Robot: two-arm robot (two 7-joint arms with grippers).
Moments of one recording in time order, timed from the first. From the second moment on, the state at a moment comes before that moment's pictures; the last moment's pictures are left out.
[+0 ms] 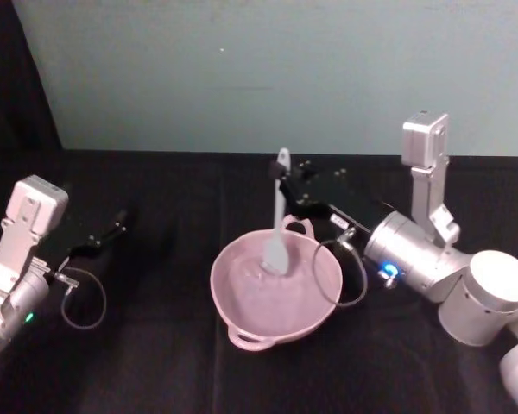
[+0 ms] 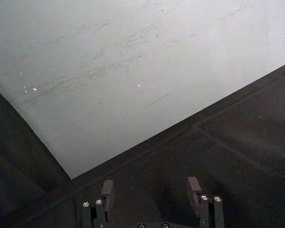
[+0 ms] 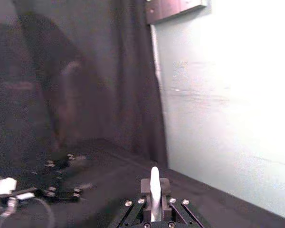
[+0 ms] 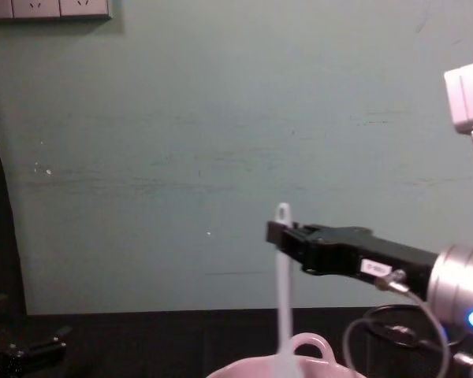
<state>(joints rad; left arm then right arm) -0.20 0.60 0.45 -1.41 -0.25 -0.12 0.03 0.39 0.30 -0.46 -1.33 0.51 -0.08 0.49</state>
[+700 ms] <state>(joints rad) -0.20 0.60 0.45 -1.41 -0.25 -0.12 0.03 0.29 0.37 -0.40 -1.48 0.42 -0.08 0.45</state>
